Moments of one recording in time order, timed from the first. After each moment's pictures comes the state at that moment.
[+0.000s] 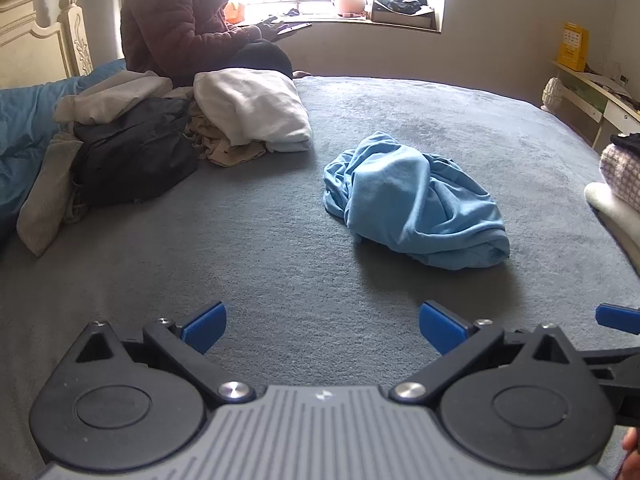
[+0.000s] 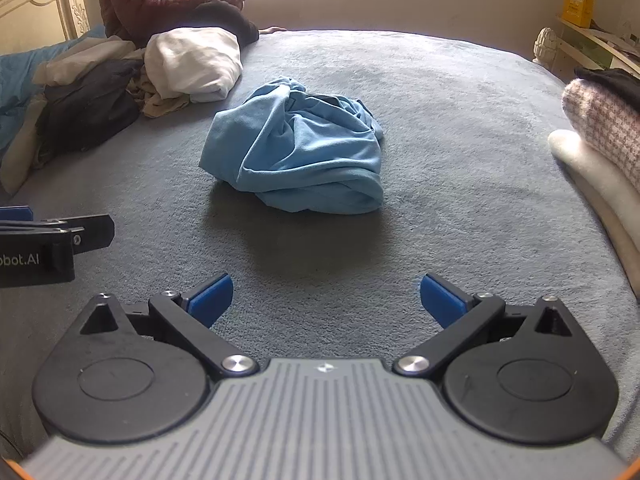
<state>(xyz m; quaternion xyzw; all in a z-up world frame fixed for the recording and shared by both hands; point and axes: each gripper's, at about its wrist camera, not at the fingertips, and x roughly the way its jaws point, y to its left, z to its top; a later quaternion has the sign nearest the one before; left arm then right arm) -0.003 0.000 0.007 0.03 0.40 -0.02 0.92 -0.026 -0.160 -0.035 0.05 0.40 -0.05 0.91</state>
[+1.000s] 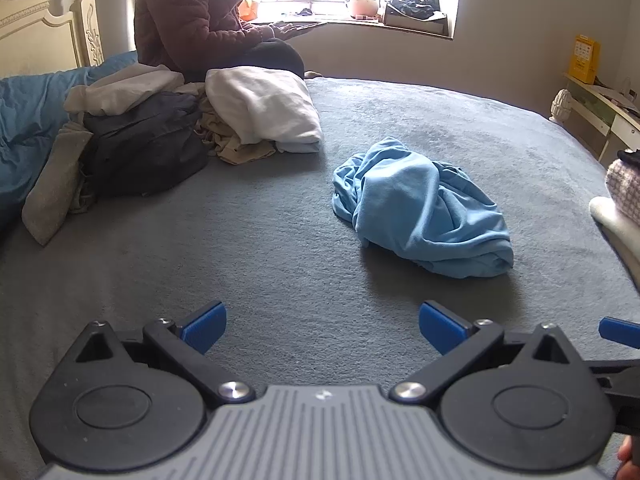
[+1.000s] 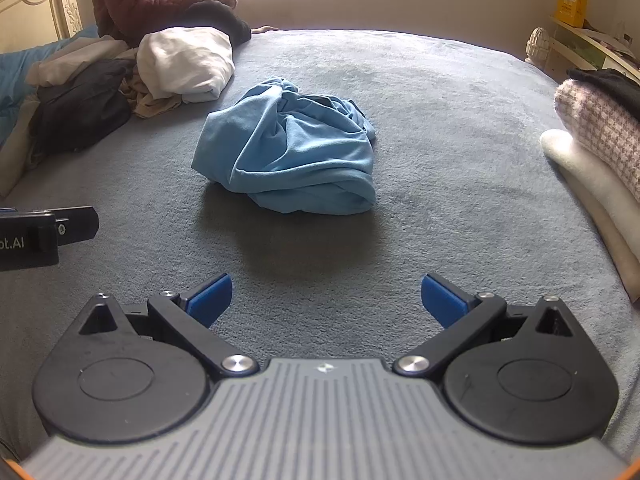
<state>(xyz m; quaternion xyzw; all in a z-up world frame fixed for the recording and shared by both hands) -0.004 0.006 0.012 0.01 0.40 -0.01 0.92 -0.025 -0.160 -0.033 0.04 0.40 -0.06 0.91</state>
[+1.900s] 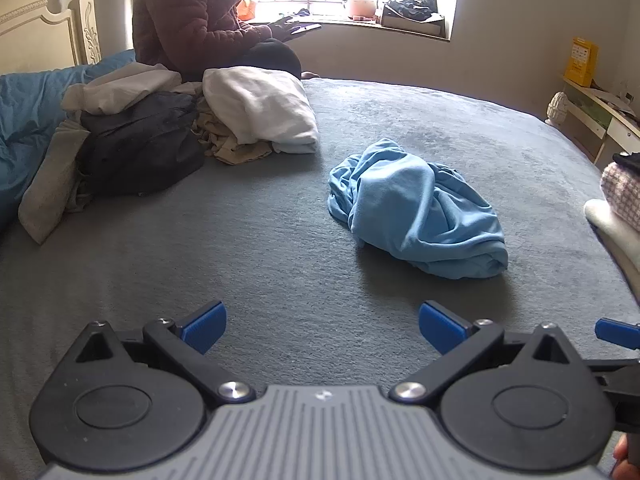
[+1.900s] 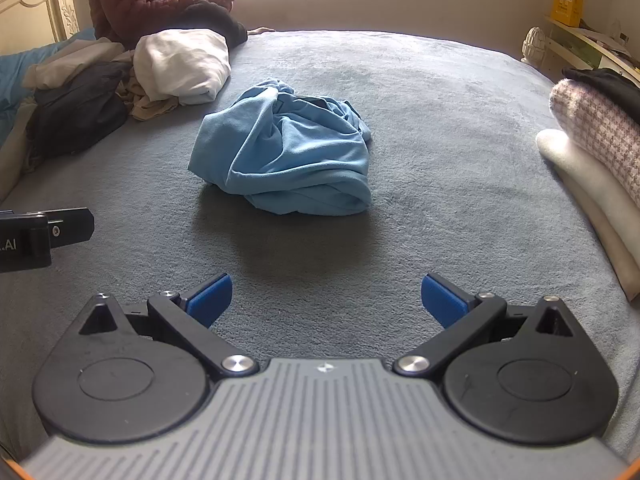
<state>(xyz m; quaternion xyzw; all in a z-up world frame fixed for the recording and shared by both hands) -0.005 0.007 0.013 0.00 0.40 -0.02 0.92 -0.027 -0.160 -0.032 0.04 0.40 -0.07 0.91</state>
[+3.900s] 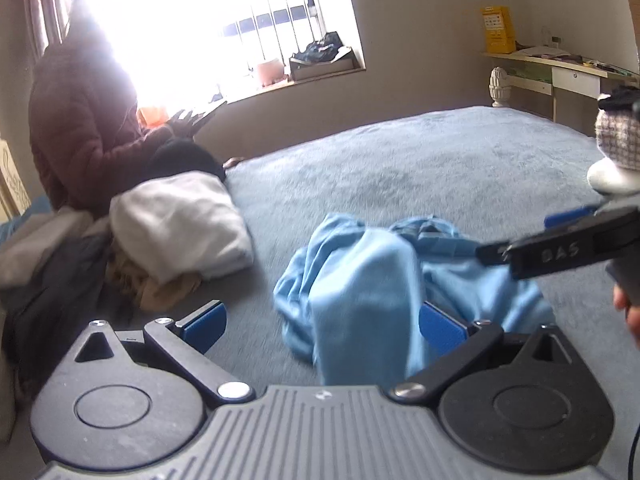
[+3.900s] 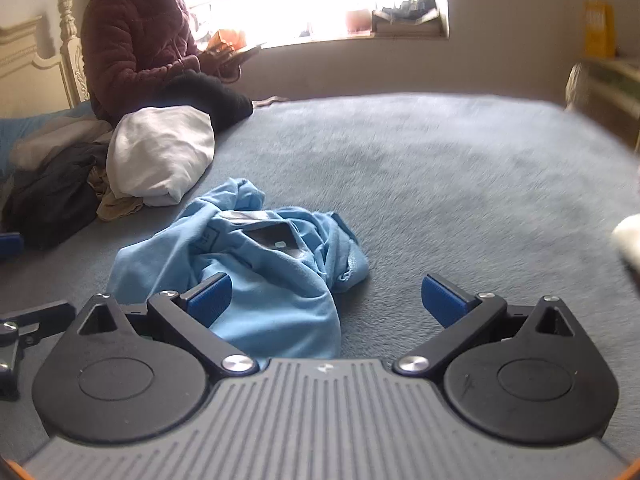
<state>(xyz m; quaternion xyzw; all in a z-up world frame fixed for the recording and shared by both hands) 0.124 -0.066 -0.036 0.16 0.27 -0.13 0.94 0.143 -0.264 -0.079 0.10 0.31 0.00 0.94</state>
